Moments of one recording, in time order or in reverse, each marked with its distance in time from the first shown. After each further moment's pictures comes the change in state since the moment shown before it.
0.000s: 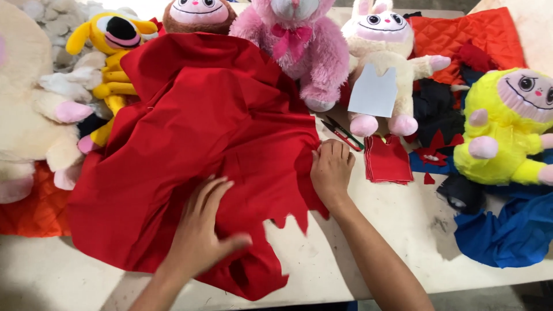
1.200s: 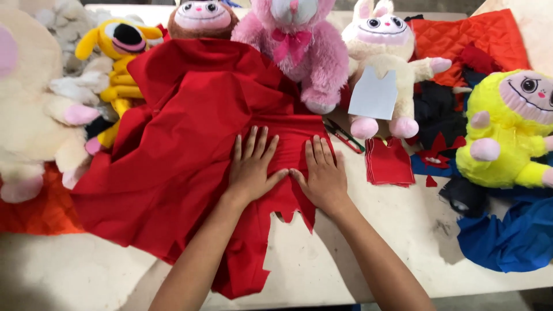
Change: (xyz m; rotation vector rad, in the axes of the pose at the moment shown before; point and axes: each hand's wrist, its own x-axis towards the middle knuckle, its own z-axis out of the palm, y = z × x) left_hand 0.139 -0.014 0.079 0.476 -0.257 -0.037; right_hand 0.000 -0.023 -0.036 -0.094 -0.476 -0.147
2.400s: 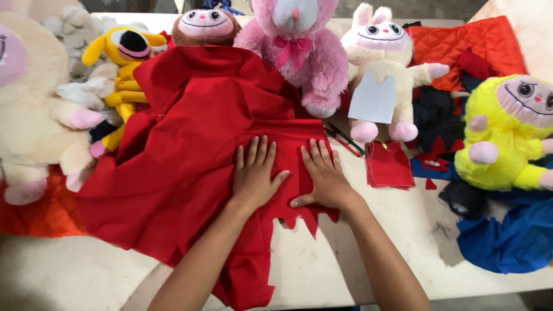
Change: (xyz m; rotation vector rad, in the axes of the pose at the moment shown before) left_hand -0.008 0.014 -0.021 -0.126 -0.078 -0.097; right_hand 0.012 0.020 -0.013 0.177 -0.252 -0.137
